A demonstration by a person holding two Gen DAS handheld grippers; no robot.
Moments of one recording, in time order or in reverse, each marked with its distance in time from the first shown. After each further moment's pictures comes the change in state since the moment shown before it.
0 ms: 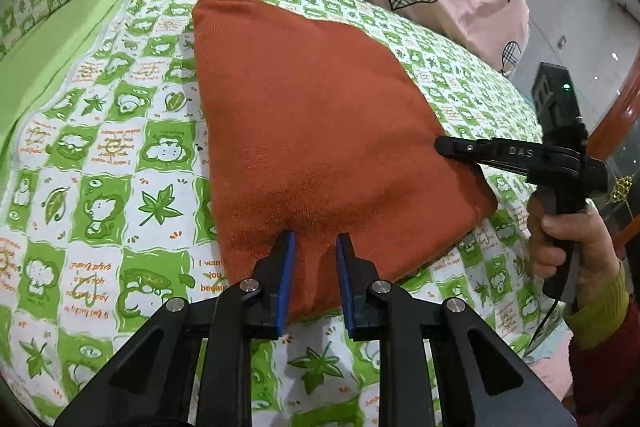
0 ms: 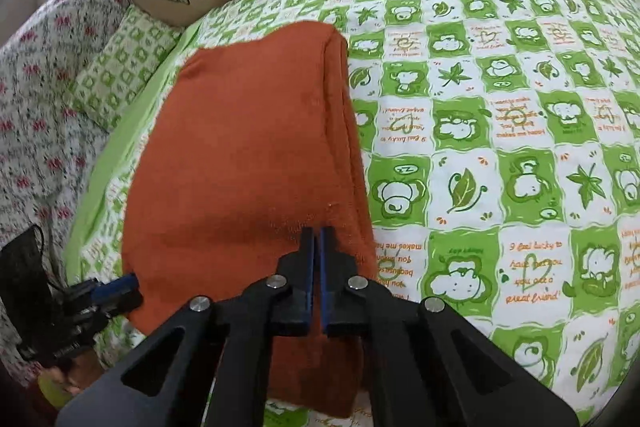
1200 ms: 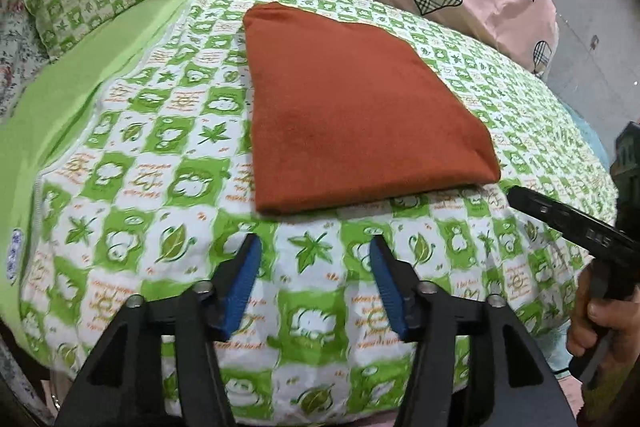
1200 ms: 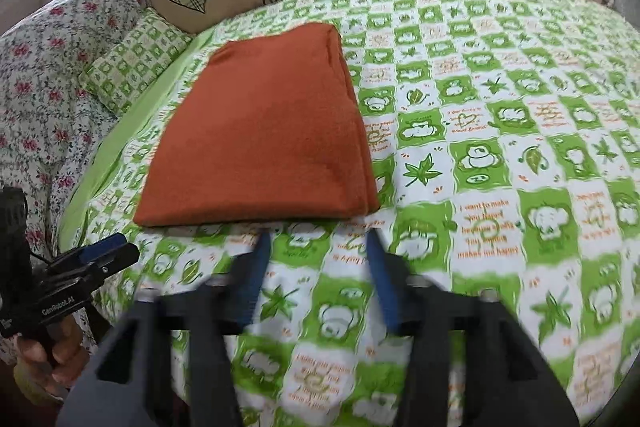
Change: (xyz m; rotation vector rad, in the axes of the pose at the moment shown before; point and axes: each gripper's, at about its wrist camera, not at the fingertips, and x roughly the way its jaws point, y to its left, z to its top) left arm -0.048 -0.027 -0.061 -0.020 -0.053 0.219; right arm -0.072 0.030 -0.107 -0.035 -0.132 -0.105
